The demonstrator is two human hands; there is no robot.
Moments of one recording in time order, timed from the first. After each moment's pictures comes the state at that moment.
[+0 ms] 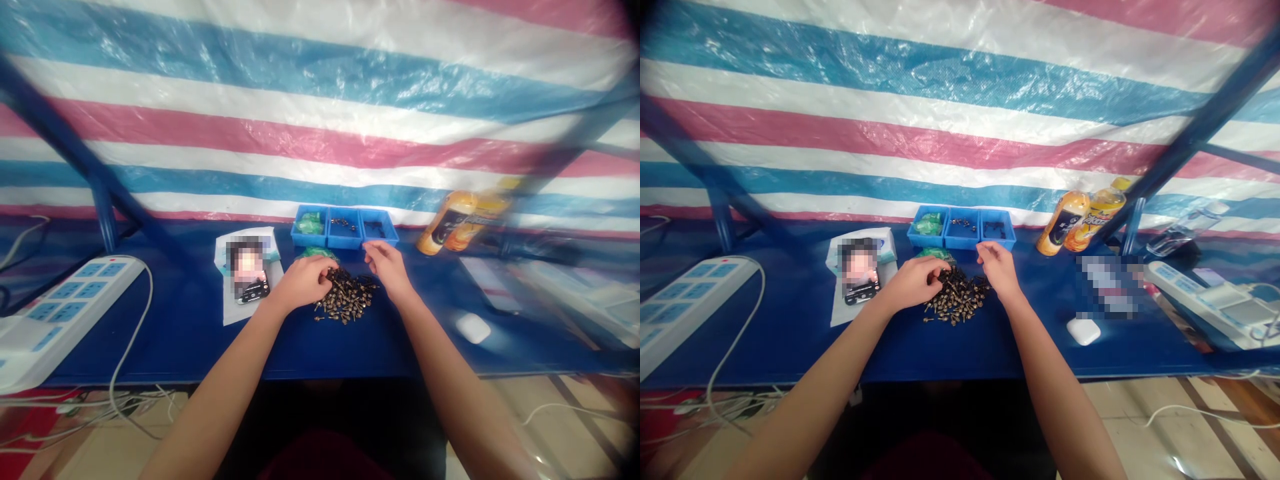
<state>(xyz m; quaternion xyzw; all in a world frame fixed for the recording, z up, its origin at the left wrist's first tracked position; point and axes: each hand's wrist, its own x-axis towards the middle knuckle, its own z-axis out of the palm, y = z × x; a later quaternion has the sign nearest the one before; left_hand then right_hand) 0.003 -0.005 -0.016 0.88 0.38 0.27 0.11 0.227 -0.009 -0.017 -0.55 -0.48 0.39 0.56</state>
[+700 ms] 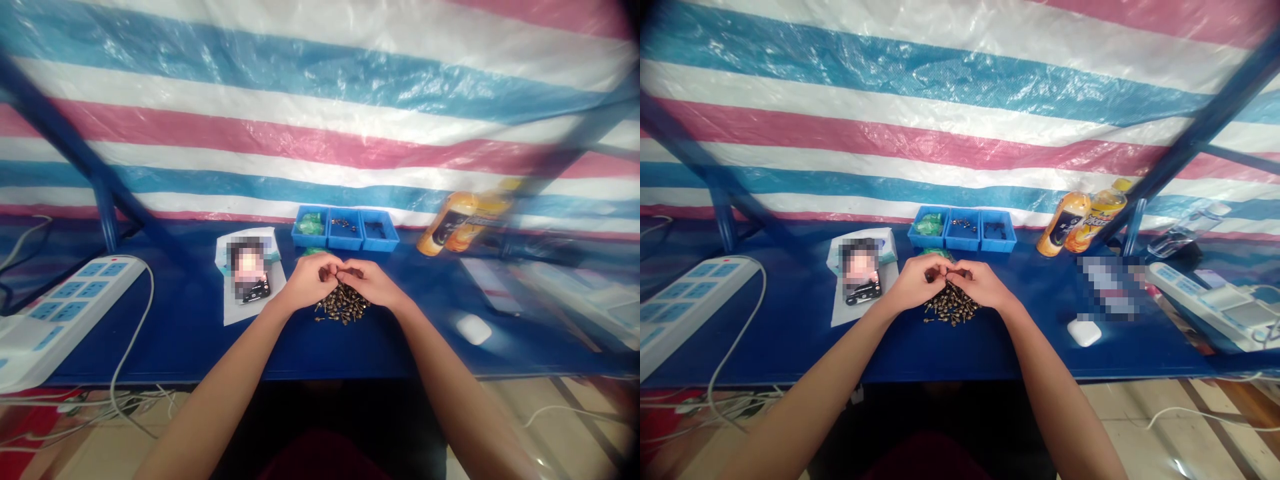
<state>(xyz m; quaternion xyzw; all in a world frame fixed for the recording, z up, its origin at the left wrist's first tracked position) 0.015 -0.011 -0.010 0.82 0.33 0.39 0.27 0.211 -0.029 -0.015 -0.44 -0.72 0.39 0.37</state>
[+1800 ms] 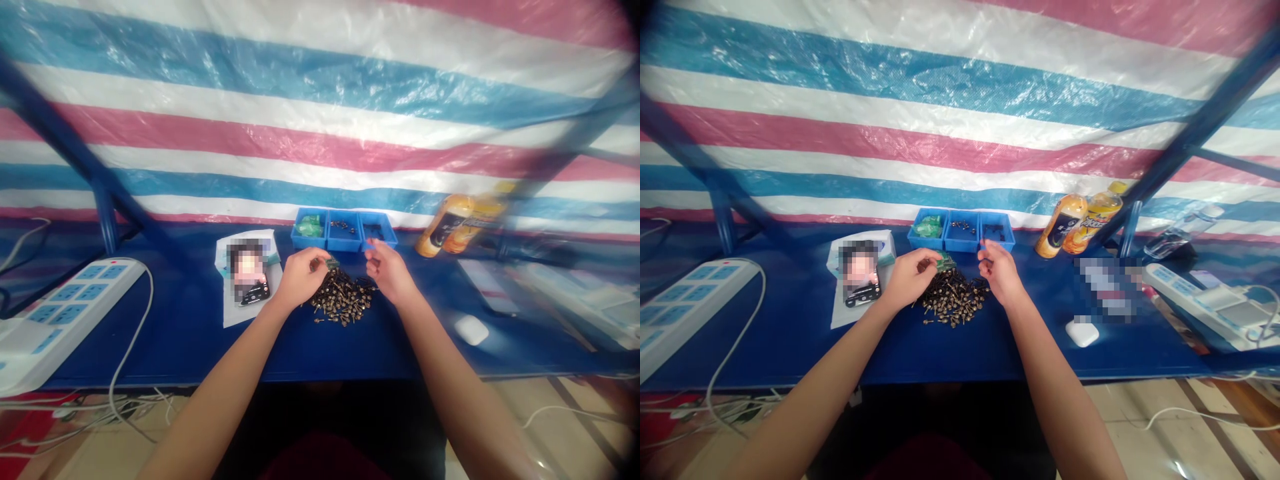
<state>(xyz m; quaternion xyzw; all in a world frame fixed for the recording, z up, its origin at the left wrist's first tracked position) 0.009 -0.004 -0.014 0.76 0.44 0.43 0.22 0.229 -0.013 -0.007 -0.46 -0.35 0.57 0.59</state>
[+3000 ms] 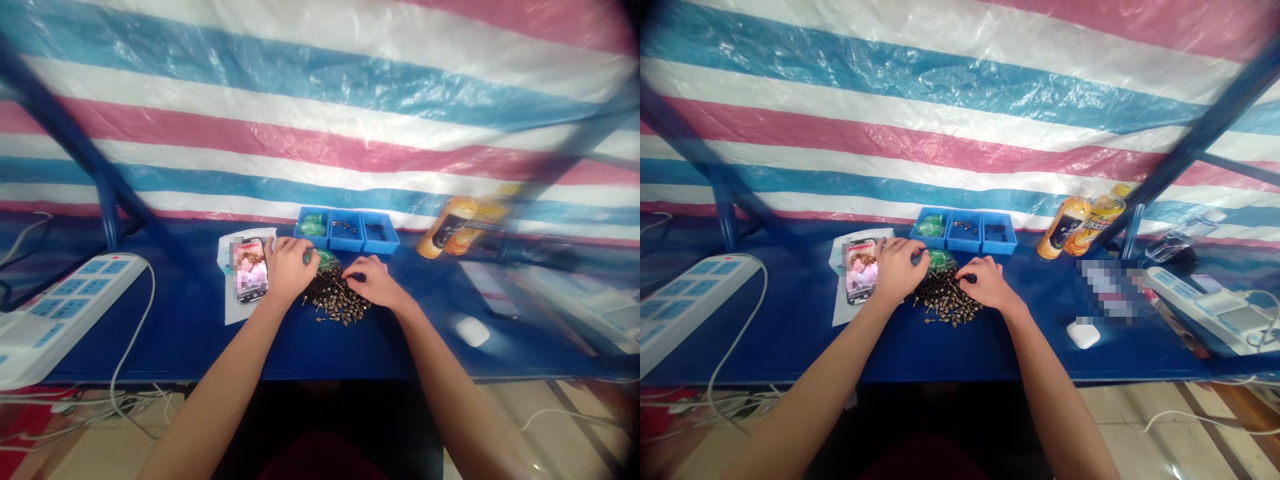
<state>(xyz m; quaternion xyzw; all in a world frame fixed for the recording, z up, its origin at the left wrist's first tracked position) 0.000 -0.001 -0.006 0.74 0.55 0.38 -0.07 0.220 -0.026 -0.016 -0.55 -0.79 0.17 0.23</state>
